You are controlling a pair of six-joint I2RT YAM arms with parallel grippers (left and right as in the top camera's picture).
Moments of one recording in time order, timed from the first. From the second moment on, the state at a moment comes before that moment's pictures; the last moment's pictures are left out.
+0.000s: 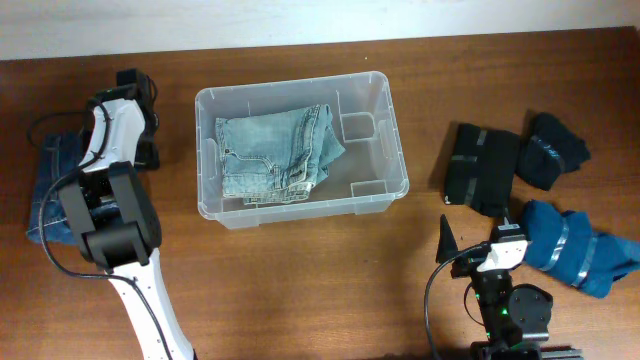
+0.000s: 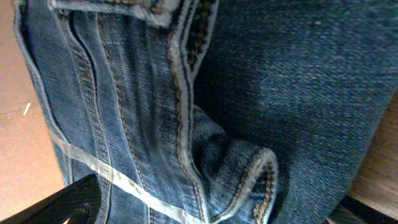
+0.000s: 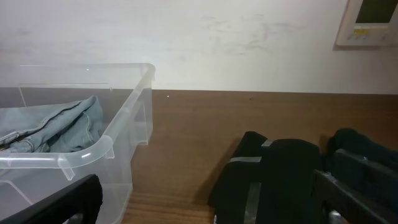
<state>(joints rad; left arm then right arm) 0.17 2.42 1.98 -1.05 -0.67 0.04 -0.04 0.01 0.01 -0.07 -0.10 0.00</state>
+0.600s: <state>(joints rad) 0.19 2.46 2.03 -1.09 -0.68 0.02 -0.04 0.01 0.01 -0.07 -0.10 0.00</state>
